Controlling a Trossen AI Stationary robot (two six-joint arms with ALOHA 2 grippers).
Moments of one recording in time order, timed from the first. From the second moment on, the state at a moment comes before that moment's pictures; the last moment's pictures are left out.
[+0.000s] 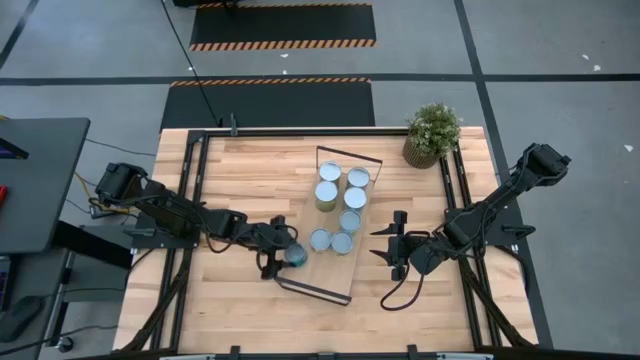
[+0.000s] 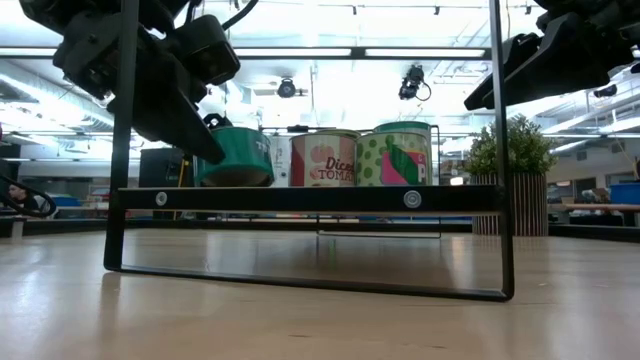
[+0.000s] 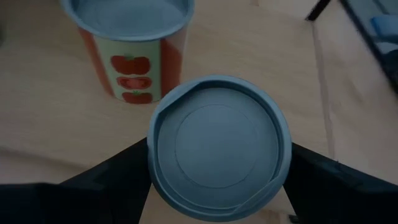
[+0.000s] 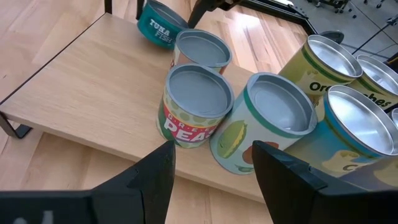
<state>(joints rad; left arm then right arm) -0.27 1.47 0.60 0.21 -0.05 -0.23 0.60 1.23 0.59 -0.08 0.73 0.18</state>
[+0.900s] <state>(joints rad) -0.28 1.47 0.60 0.25 0.04 -0.11 0.60 1.23 0.59 -0.08 0.73 0.18</state>
